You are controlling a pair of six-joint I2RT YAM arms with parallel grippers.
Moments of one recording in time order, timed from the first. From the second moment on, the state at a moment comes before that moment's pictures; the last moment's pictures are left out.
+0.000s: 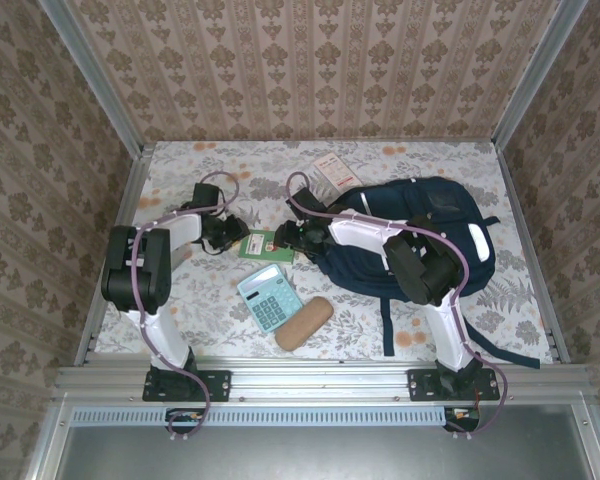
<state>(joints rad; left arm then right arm) -0.18 1.83 1.04 -0.32 0.35 -0.60 0.68 2.14 1.52 -0.37 -0.21 0.90</state>
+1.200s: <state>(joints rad) -0.18 1.76 0.95 -0.33 0.42 -0.61 0.68 2.15 1.50 -0.35 -0.24 0.92</state>
